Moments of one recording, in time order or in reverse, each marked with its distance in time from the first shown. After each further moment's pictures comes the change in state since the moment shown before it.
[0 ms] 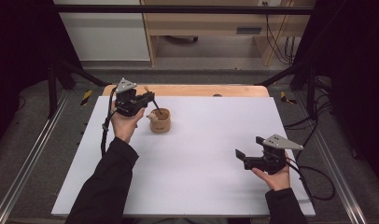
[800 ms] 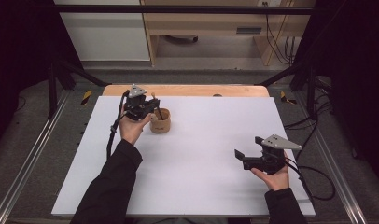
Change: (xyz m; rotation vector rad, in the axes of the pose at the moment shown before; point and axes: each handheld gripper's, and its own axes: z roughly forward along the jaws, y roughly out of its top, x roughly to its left) left arm -0.004 -0.022 0.029 0.100 0.022 0.043; right arm 0.002 0.000 0.002 0.005 0.003 0.000
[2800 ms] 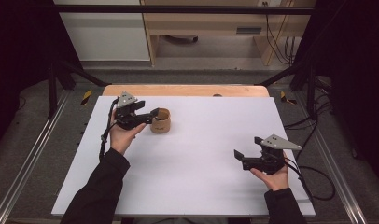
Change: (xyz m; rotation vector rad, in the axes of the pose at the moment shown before) left arm -0.001 -0.016 -0.043 -0.096 -0.034 0.030; right arm 0.001 0.000 0.001 -0.004 0.002 -0.005
